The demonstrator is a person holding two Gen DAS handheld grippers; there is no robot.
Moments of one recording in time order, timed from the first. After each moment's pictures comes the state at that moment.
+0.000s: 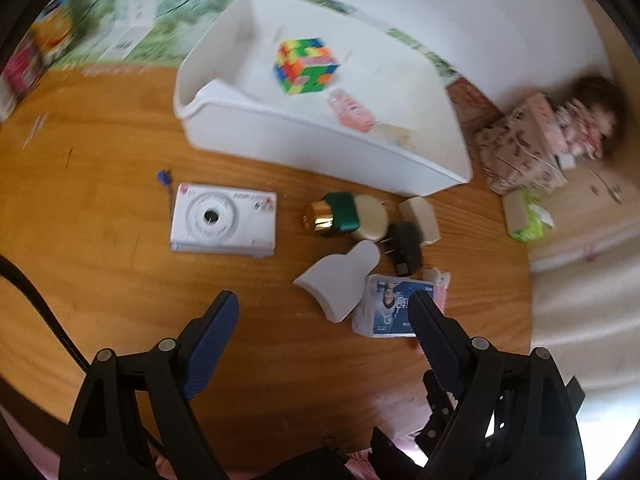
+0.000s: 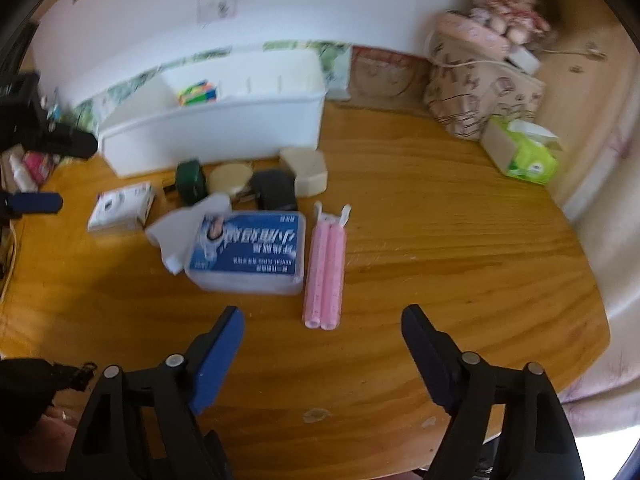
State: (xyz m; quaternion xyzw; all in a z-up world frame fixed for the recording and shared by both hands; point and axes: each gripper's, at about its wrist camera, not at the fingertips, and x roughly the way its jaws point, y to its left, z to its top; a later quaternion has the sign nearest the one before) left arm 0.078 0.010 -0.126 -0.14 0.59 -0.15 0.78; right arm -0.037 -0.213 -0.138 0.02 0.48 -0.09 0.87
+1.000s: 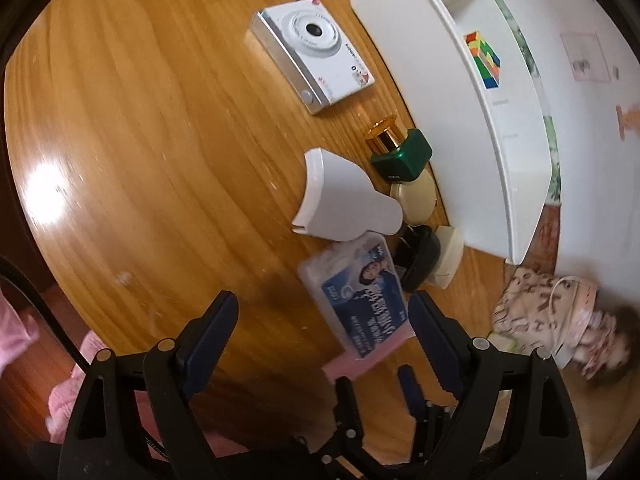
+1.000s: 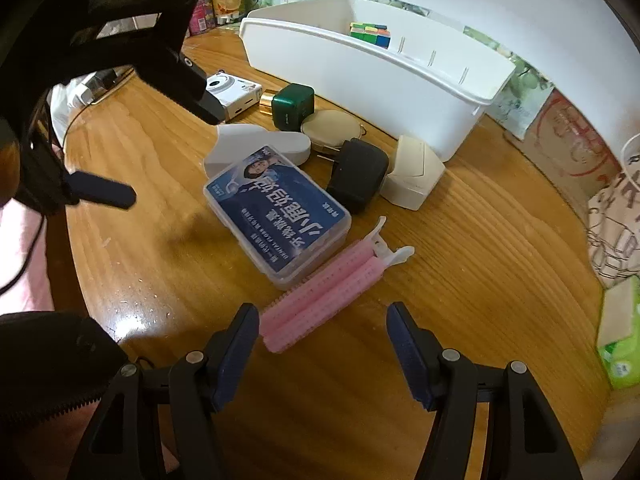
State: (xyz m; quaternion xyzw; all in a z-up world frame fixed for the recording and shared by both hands) left arm 0.022 -0.031 -0.188 -0.46 0.59 0.11 0.65; right arm 0.022 -0.256 -0.160 -0.17 0.52 0.25 0.80
